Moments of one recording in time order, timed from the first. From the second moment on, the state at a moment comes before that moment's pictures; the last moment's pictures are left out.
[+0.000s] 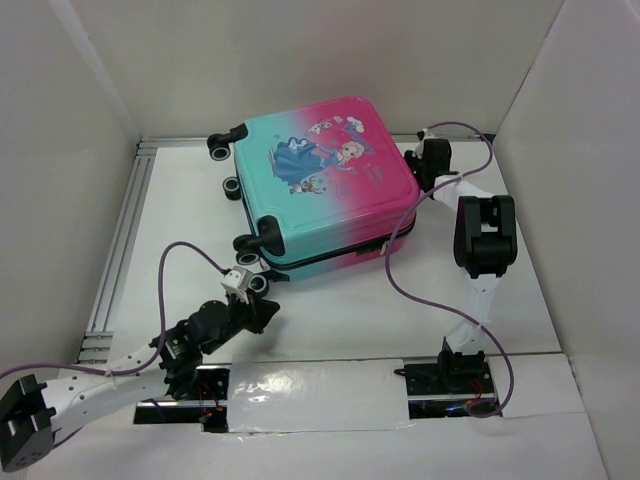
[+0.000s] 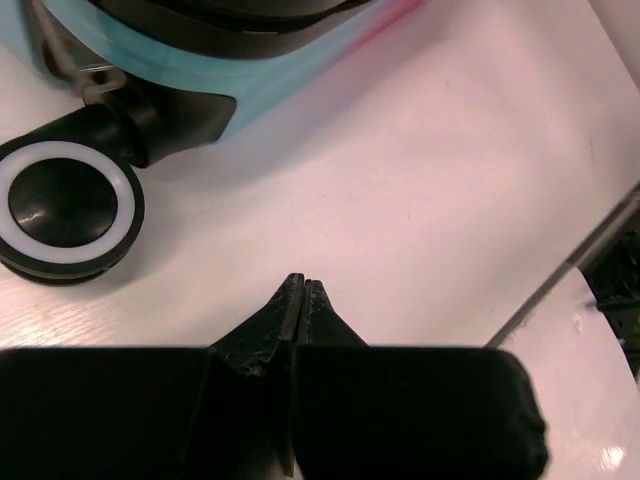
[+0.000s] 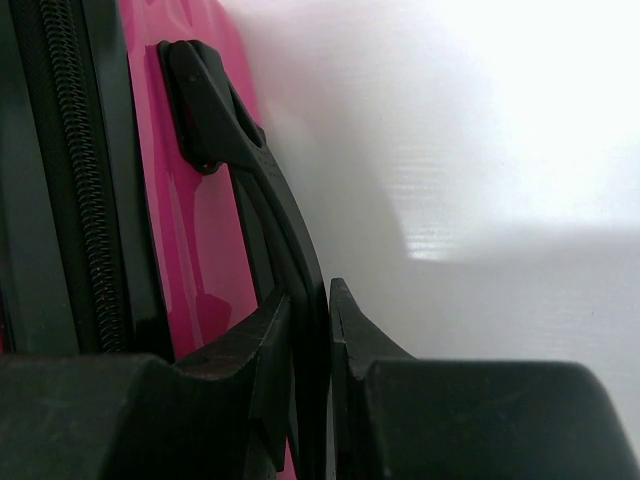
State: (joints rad) left arm -0.88 0.57 0.08 0.19 -0.15 -0.59; right arm 0.02 2.11 1.47 -0.01 -0.26 0.30
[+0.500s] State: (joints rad) left arm -0.39 0.49 0.11 0.20 -0.11 -0.39; right arm 0.02 2.10 1.46 -0.01 -0.29 0.22
